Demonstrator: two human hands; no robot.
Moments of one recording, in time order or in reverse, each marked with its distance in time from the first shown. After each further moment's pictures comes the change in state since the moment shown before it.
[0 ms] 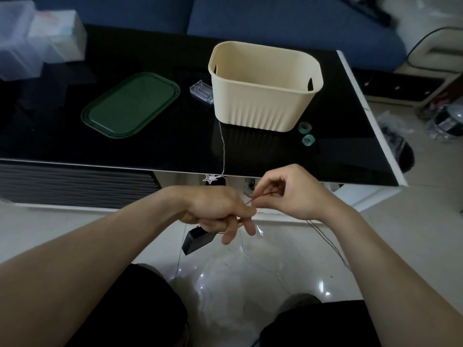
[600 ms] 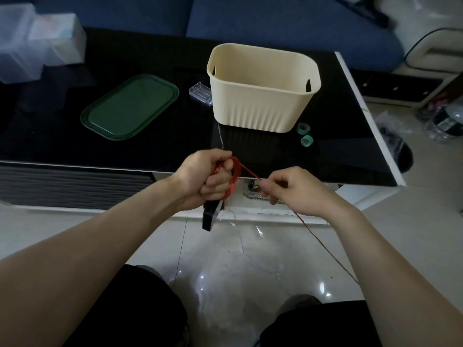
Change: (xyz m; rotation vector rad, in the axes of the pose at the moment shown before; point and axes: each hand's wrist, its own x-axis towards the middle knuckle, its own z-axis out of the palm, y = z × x) left_hand -0.002 0.006 -0.017 -0.831 0.339 0.387; right_hand 0.005 0.016 -0.007 -0.179 0.037 0.137
